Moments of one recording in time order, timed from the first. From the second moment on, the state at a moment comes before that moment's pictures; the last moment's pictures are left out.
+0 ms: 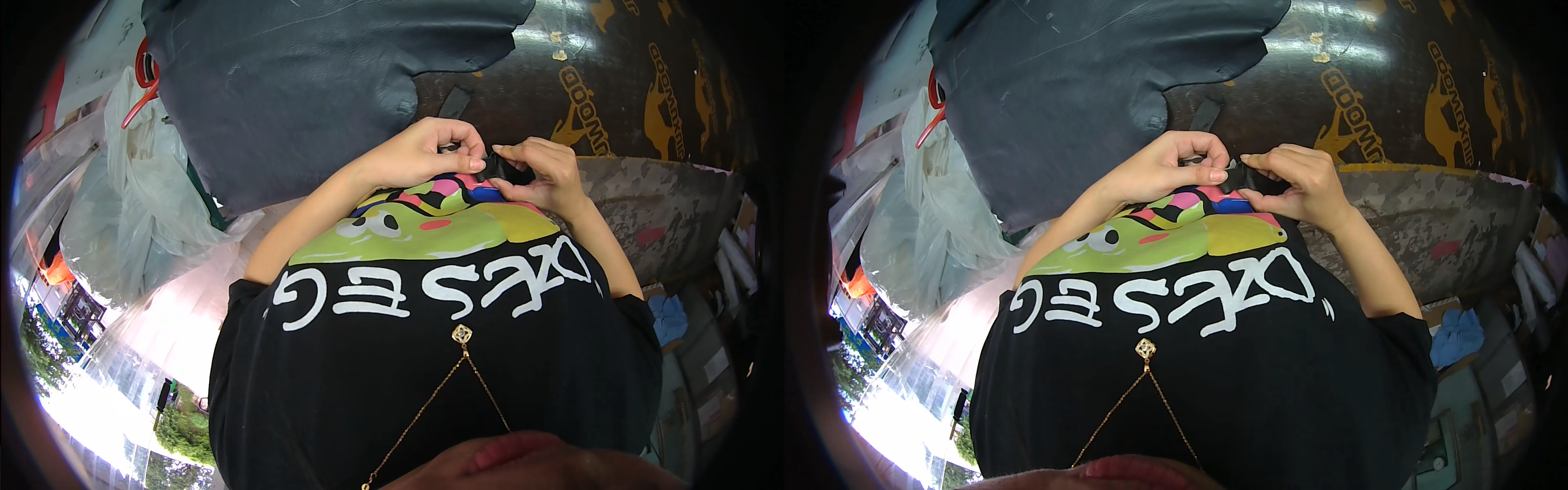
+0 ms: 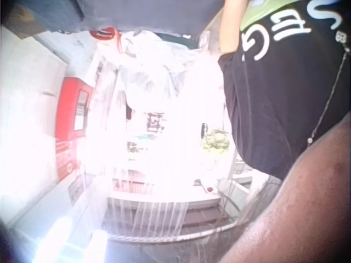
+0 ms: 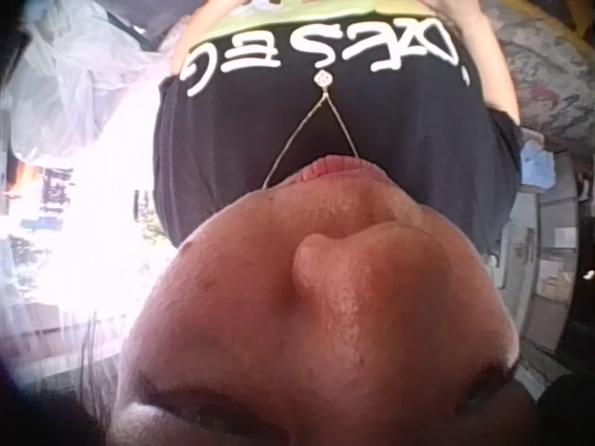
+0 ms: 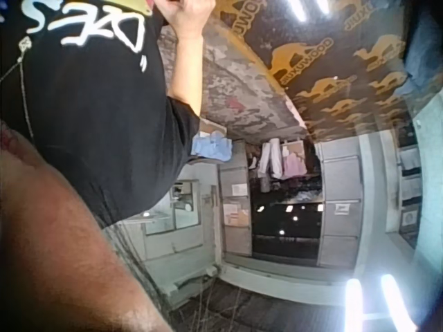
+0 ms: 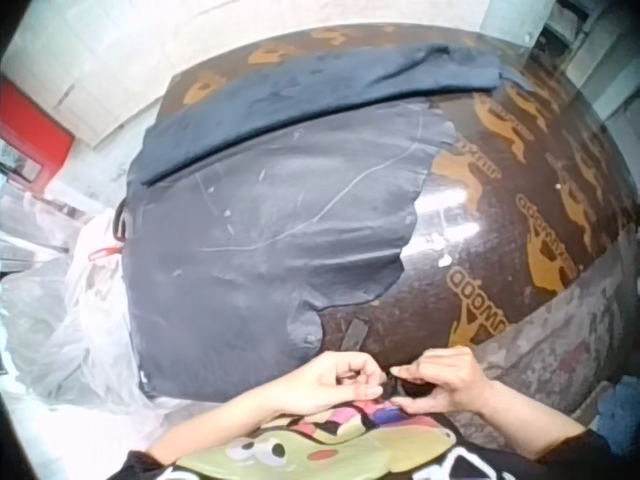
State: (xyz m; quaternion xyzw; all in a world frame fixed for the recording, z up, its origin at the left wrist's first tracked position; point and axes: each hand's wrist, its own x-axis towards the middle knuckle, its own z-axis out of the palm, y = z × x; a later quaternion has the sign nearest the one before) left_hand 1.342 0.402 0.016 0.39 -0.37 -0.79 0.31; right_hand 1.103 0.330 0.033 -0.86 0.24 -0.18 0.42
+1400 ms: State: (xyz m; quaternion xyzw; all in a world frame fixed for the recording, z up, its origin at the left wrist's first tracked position) left_hand 1.334 0.398 0.016 0.46 -0.50 -0.66 0.32; right_hand 1.114 0.337 0.068 -0.81 0.36 -0.04 0.46
